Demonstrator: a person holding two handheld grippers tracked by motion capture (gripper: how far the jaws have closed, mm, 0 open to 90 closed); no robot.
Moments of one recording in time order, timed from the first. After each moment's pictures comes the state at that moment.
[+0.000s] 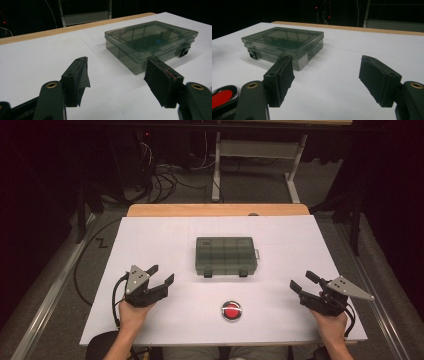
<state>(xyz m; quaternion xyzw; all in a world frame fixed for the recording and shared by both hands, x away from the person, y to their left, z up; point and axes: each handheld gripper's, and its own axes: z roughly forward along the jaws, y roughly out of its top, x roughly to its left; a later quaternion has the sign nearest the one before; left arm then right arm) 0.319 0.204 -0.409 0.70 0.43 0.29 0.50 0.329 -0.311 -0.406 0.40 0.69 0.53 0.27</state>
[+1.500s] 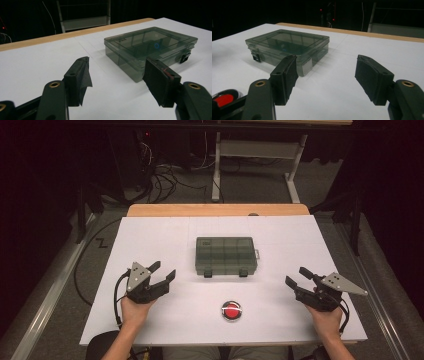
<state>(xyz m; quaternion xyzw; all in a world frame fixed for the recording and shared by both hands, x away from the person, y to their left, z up) 0.331 0.201 -0.408 0.69 0.42 0.30 0.51 0.341 -0.300 -0.404 0.38 0.70 0.54 0.26</state>
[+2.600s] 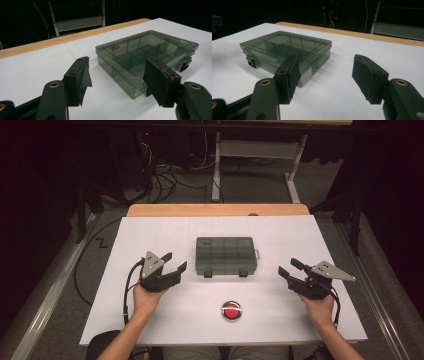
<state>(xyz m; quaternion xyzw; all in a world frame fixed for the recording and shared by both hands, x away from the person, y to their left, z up) 0.360 0.177 -0.403 0.70 0.40 0.29 0.52 0.371 -0.284 -0.400 0.38 0.71 0.54 0.26</state>
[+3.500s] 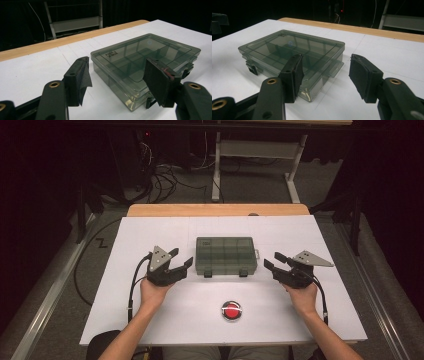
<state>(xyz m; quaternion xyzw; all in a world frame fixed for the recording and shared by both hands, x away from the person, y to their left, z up) 0.379 0.163 -0.402 0.70 0.40 0.28 0.52 0.402 -0.246 -0.401 0.38 0.73 0.53 0.23</state>
